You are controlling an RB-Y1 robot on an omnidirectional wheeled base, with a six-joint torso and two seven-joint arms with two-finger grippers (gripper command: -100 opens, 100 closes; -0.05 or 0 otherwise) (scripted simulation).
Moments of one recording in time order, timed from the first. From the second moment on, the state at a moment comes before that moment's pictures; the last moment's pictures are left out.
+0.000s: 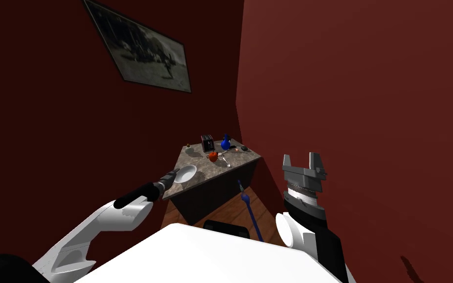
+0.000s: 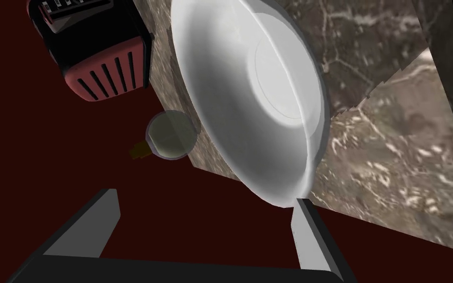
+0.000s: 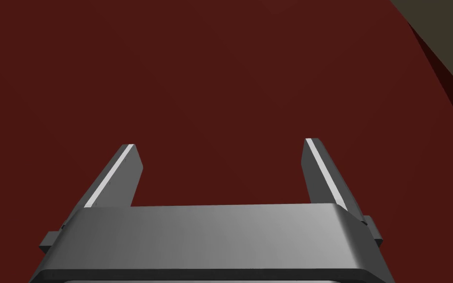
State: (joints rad) left arm 0.57 0.43 0.29 -2.28 0.31 0.75 -0.08; right arm 0.46 0.03 0.02 -2.33 -0.11 -0.54 0.02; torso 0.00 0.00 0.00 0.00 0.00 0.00
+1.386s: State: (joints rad) left arm 0.57 0.48 0.39 -2.26 0.41 1.14 -0.06; right arm 0.46 0.03 0.02 -2.33 -0.11 -0.54 0.02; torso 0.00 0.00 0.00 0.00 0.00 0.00
